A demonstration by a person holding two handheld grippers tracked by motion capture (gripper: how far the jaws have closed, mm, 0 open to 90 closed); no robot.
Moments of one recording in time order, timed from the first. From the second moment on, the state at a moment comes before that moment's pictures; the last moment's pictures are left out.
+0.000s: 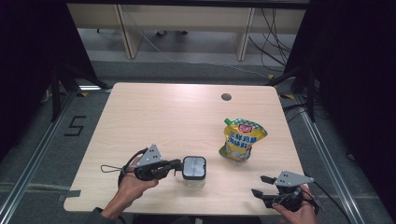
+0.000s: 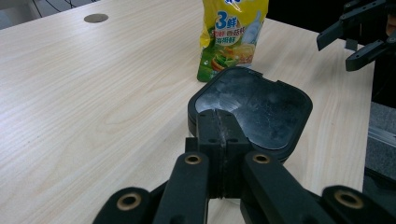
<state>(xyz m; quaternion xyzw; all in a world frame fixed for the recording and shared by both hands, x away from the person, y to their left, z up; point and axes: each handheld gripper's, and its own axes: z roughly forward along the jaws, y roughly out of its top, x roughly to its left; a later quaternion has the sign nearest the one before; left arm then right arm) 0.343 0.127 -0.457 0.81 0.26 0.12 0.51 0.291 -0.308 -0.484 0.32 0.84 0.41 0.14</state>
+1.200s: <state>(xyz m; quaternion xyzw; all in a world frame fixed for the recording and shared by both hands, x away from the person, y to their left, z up) 0.345 0.131 -0.460 0.80 0.27 0.11 0.52 0.321 -0.212 -0.465 0.20 0.83 0.51 0.11</state>
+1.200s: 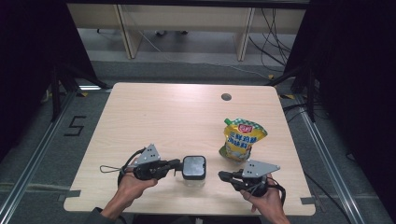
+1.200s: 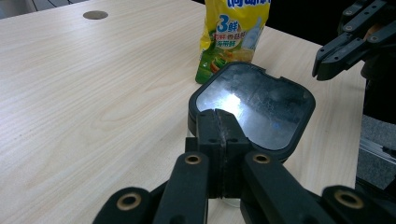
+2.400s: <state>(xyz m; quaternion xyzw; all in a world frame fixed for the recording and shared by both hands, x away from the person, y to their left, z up) 0.343 0.139 -0.461 0.80 0.26 0.11 0.53 0.335 -0.169 -0.458 0.16 0.85 0.50 0.11</state>
